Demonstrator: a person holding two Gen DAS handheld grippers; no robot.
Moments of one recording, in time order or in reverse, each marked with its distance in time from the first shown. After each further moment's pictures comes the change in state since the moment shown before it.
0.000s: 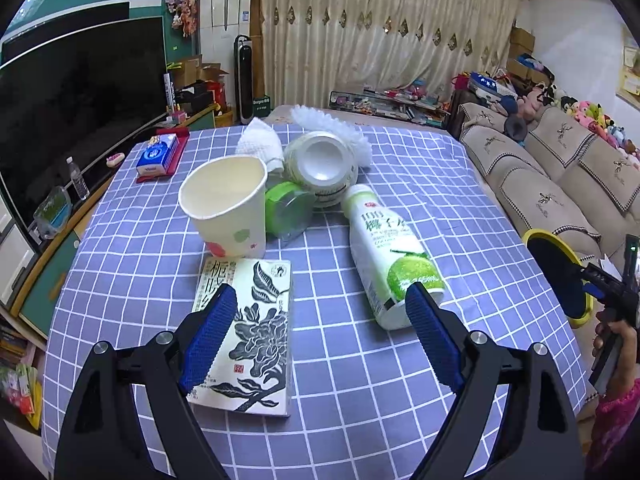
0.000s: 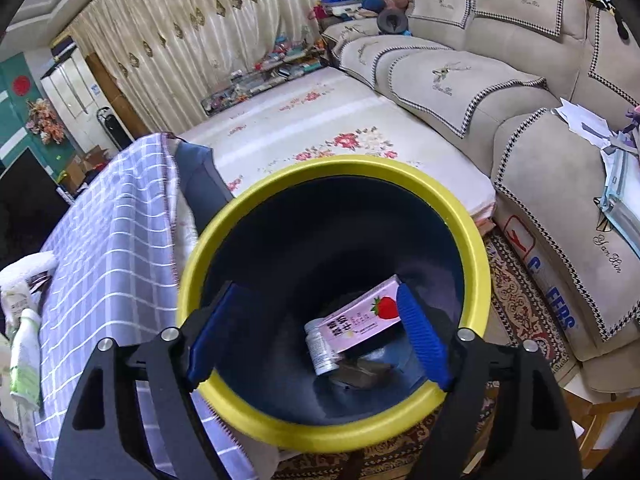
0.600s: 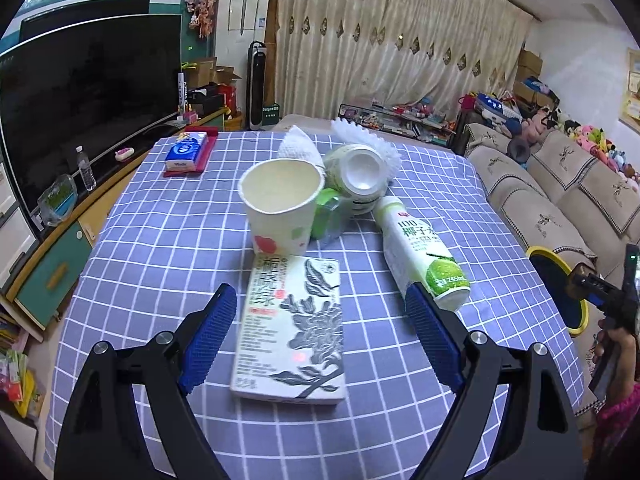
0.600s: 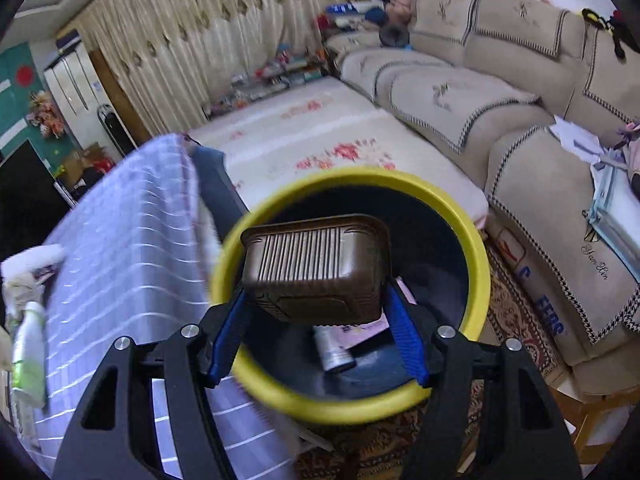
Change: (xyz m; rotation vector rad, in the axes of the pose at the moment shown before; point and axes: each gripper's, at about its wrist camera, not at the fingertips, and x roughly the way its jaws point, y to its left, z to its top) left arm -0.021 0.040 -0.012 -0.056 -0.047 -0.010; right arm -0.012 0.022 0.003 -0.031 0.000 -0.055
